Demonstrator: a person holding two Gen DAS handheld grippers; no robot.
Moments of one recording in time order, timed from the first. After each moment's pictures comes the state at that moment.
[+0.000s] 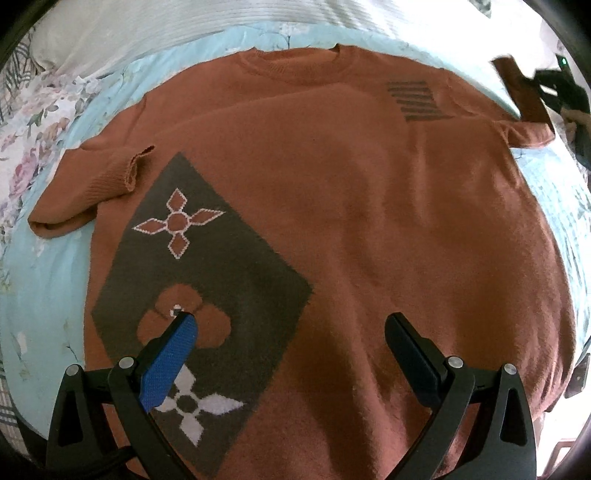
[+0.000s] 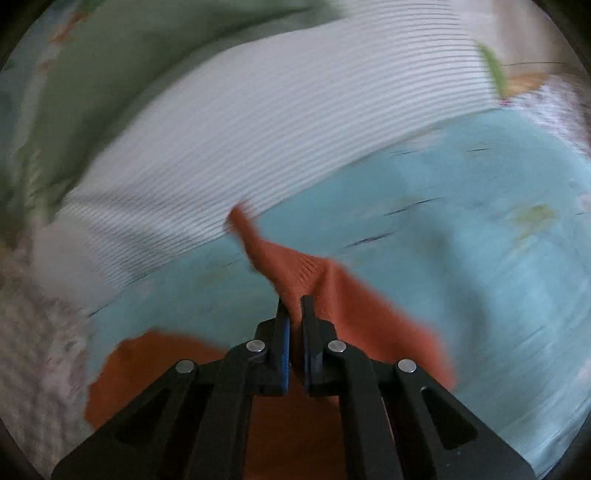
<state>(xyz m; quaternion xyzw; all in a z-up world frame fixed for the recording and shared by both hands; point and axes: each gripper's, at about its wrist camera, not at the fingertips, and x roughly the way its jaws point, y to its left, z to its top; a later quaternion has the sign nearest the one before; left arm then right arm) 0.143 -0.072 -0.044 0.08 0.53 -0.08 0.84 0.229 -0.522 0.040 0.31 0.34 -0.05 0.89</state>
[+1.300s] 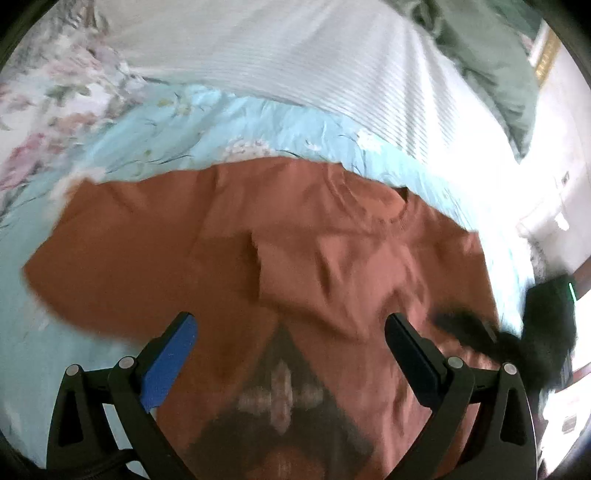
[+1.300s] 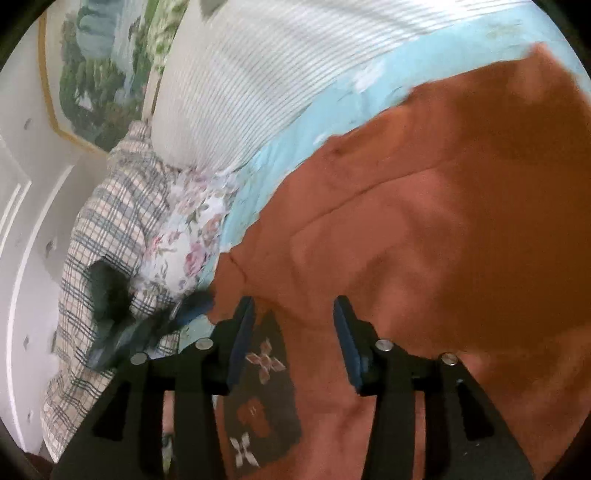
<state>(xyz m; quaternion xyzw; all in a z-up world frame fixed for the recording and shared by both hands) 0.282 0.055 0.007 -0.12 0.47 -0.11 0.87 0.202 -0.191 -0.024 0.37 0.38 0.21 0.82</state>
